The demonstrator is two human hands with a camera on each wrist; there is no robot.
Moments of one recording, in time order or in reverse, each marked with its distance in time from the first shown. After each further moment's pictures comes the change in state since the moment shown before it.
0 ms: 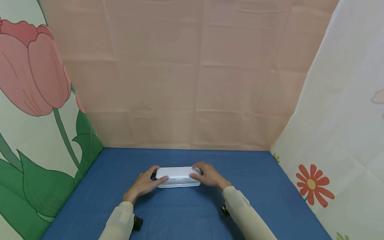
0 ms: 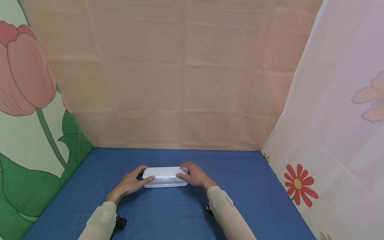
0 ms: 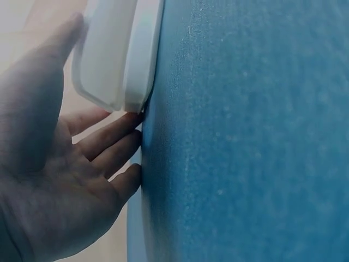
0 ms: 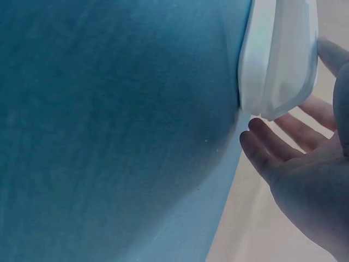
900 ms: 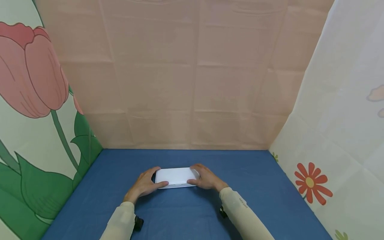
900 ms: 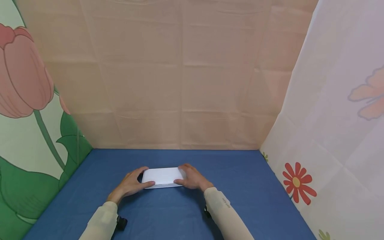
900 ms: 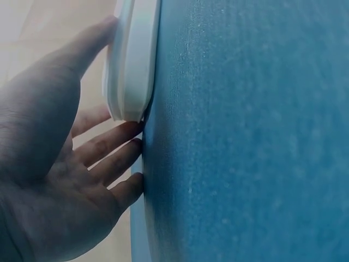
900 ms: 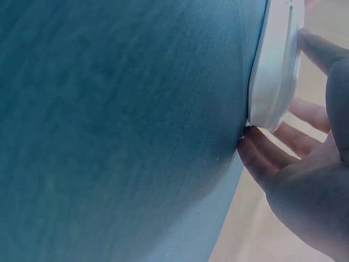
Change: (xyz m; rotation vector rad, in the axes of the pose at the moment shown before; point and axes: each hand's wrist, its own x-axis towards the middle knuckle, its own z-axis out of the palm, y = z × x) left_hand 0.000 0.005 0.006 0.087 0.036 0.053; right_hand -0.003 -0.005 0.013 -0.089 -0.030 0.059
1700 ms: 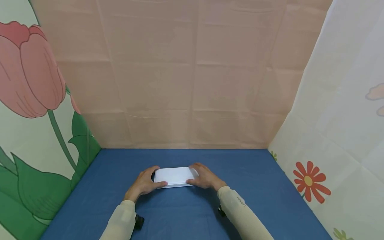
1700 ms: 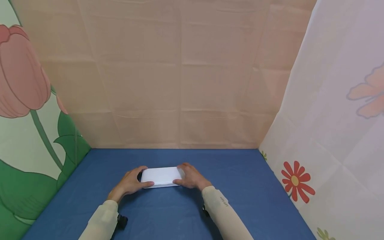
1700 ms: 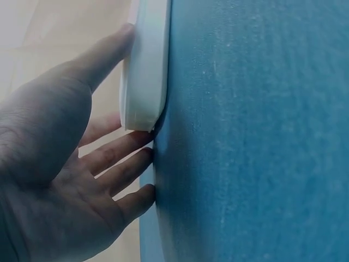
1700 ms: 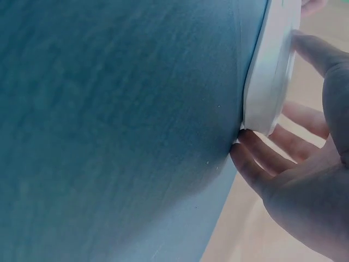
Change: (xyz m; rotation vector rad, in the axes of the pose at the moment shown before) left_hand 0.004 0.007 -0.001 0.003 -0.005 -0.035; right_hand 0.004 -0.002 0.001 -0.059 0.005 0.044
